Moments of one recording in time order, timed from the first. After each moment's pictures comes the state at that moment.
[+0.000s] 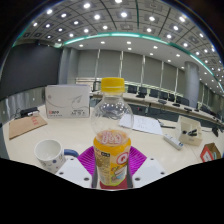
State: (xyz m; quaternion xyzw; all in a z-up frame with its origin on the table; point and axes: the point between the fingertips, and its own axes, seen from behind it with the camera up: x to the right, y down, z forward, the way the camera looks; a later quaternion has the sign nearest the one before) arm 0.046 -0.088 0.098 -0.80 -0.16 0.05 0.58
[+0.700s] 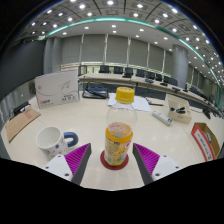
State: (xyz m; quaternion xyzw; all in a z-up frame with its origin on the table) arm 0.075 -0.147 0.068 -0.86 -0.08 0.01 0.50
